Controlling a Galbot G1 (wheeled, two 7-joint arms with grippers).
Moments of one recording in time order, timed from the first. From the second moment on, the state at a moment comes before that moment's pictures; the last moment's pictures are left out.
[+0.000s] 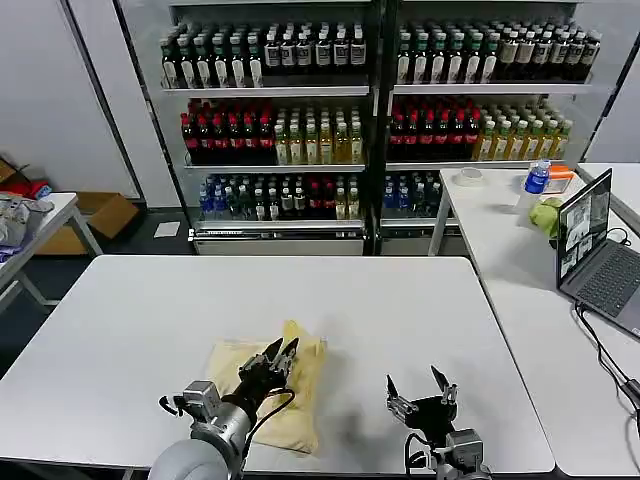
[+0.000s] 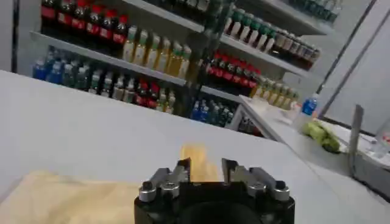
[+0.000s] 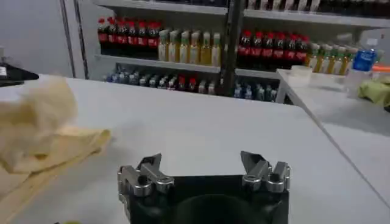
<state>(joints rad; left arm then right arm) 1.33 -1.19 -0.22 -2.18 -0.74 0.44 -0.29 -1.54 1.12 0.26 2.21 0.28 -0.40 0.33</state>
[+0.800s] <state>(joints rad) 1.46 -1.05 -0.55 -2.19 -0.93 0.50 -0.25 -1.52 1.11 0.27 2.21 0.29 -0.40 0.33</state>
